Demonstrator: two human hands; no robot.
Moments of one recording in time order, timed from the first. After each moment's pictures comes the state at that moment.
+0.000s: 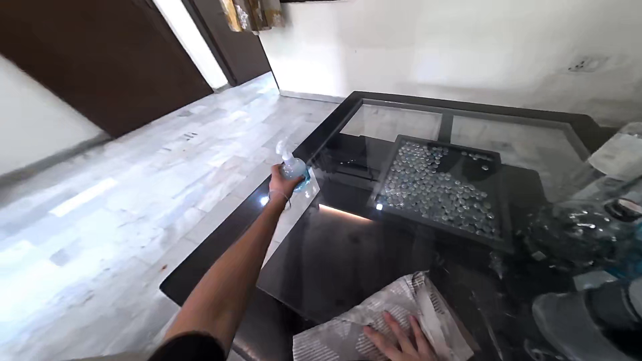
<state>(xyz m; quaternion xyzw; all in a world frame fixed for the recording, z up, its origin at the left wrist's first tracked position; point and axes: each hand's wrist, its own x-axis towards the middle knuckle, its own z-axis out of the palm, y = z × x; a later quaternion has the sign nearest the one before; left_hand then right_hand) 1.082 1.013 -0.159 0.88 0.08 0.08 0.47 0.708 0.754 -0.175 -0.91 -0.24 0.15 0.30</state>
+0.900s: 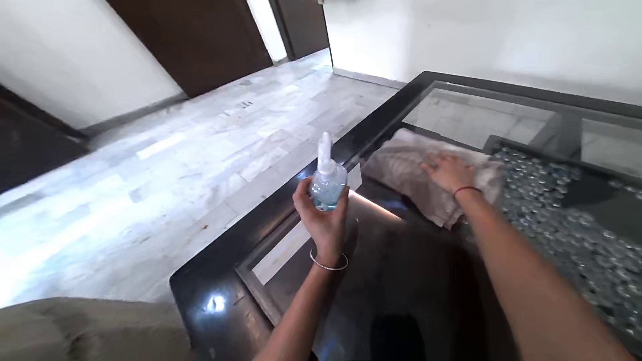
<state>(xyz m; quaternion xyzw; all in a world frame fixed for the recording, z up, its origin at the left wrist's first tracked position) 1.029 0.993 -0.217 0.74 0.05 0.44 0.50 1.147 0.743 -0.192 -0.98 0.00 0.04 0.19</state>
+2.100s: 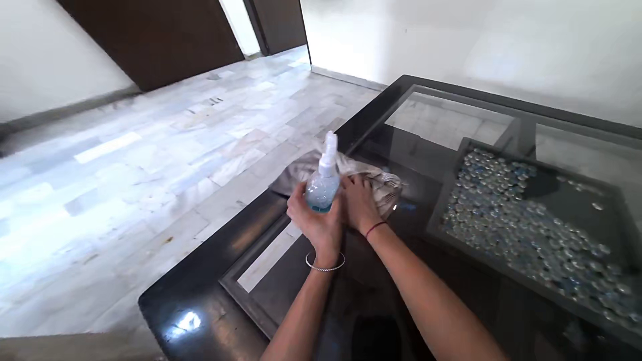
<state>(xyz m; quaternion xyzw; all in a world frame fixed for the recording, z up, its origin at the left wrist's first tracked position) 1.034 0.980 -0.219 0.75 0.11 0.42 0.50 1.078 0.898 -0.185 -0.95 -0.20 0.01 0.25</state>
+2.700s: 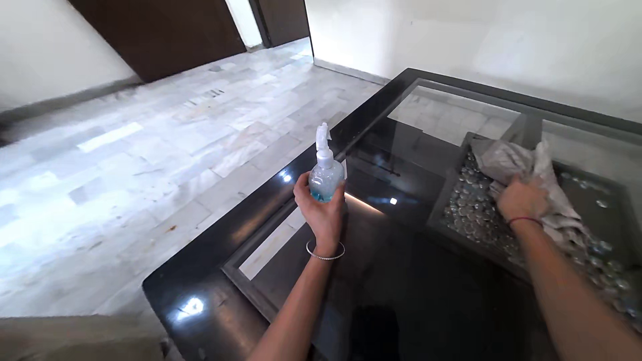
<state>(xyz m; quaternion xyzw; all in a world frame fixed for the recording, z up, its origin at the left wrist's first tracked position) 1.033 0.979 -0.216 0.72 0.12 0.35 0.58 1.065 0.626 -0.197 -0.94 0.31 -0.06 0.11</state>
